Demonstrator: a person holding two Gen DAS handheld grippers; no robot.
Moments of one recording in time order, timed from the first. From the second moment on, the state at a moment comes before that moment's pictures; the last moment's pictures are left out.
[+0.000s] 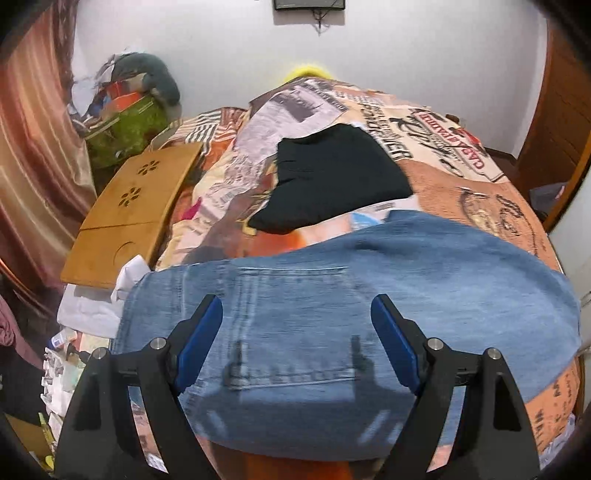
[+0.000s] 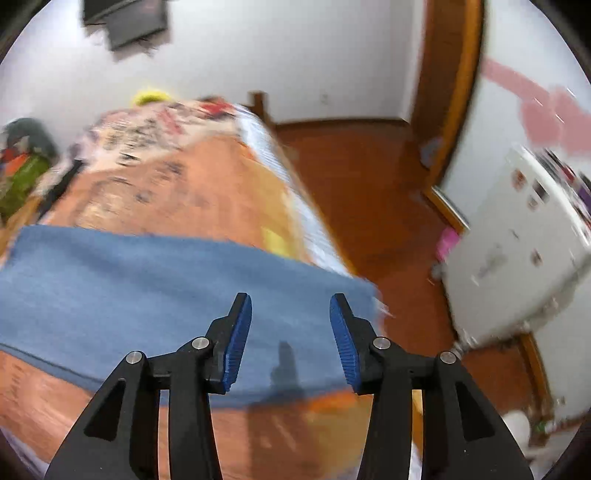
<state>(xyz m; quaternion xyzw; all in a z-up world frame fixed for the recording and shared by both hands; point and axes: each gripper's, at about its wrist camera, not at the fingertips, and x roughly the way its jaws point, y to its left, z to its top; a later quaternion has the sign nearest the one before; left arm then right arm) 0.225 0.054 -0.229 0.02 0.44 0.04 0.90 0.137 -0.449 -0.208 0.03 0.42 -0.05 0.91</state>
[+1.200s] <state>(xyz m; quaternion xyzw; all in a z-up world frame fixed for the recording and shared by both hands) 0.223 0.100 -0.275 -0.01 0.48 0.01 0.88 0.233 -0.214 -0.250 -0.12 0.51 0.27 0.81</state>
